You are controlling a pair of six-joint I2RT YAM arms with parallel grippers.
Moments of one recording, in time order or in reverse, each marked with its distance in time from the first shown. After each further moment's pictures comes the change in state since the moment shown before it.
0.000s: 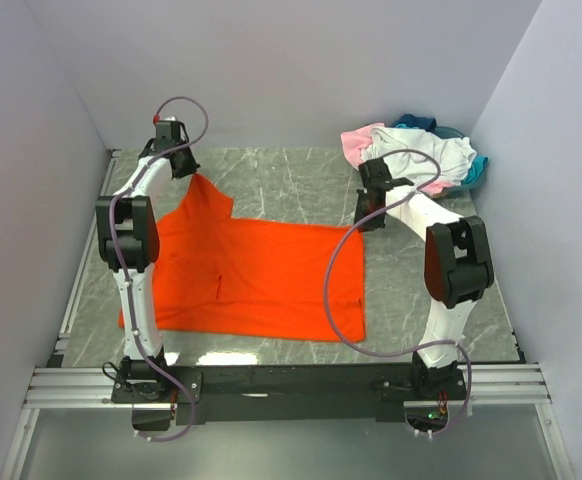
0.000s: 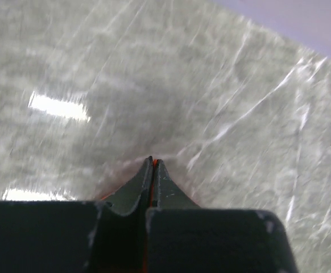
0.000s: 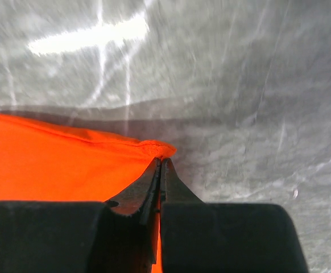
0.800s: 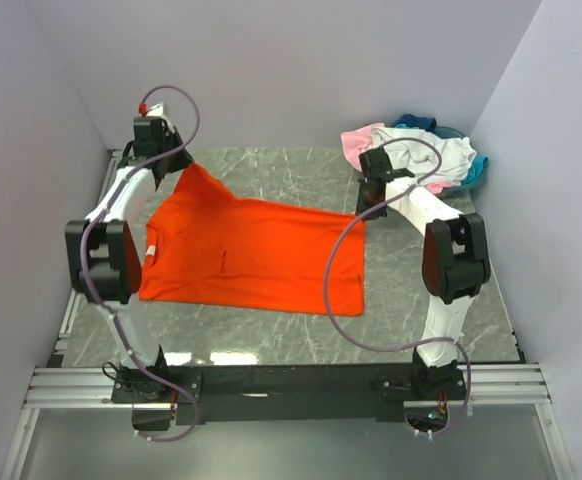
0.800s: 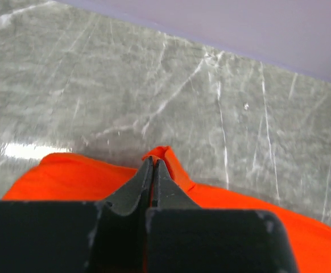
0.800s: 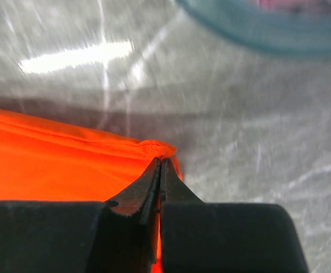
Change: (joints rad) left arm 0.012 -0.316 -0.248 0.139 0.157 0.040; right arm -0.008 0.065 0.161 -0.036 0.072 -0.040
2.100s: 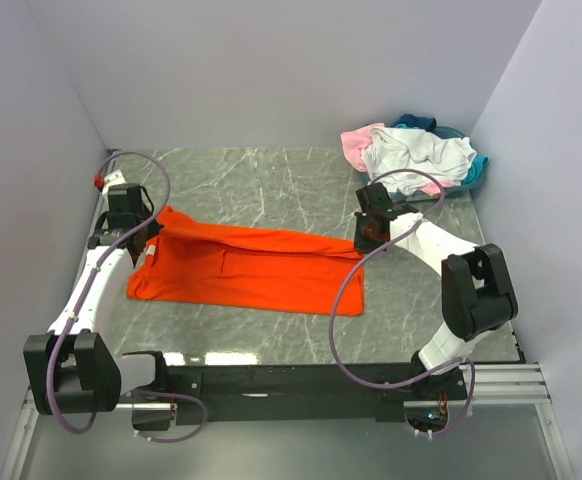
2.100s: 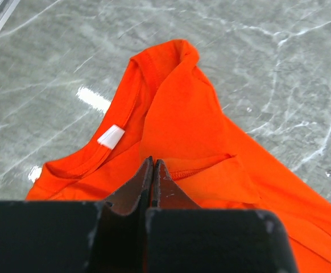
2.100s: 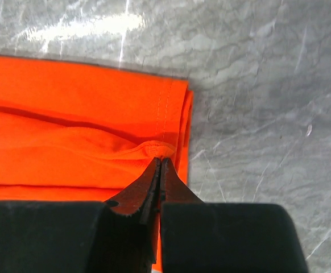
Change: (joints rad) left arm 0.048 -0.738 -0.718 -0.156 -0.364 -0.111; right arm 0.096 -0.303 -0.438 0.102 -0.050 0.041
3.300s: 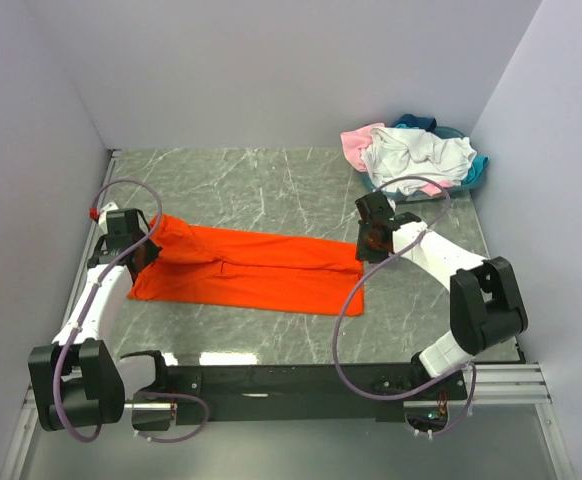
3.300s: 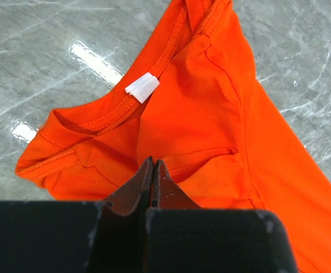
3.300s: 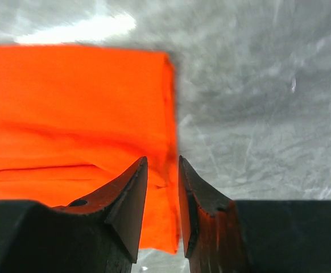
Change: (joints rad) left arm 0.071 -0.070 -0.187 -0.013 0.050 -0.116; right arm 0.036 -0.090 -0.077 -0.059 0.070 0.082
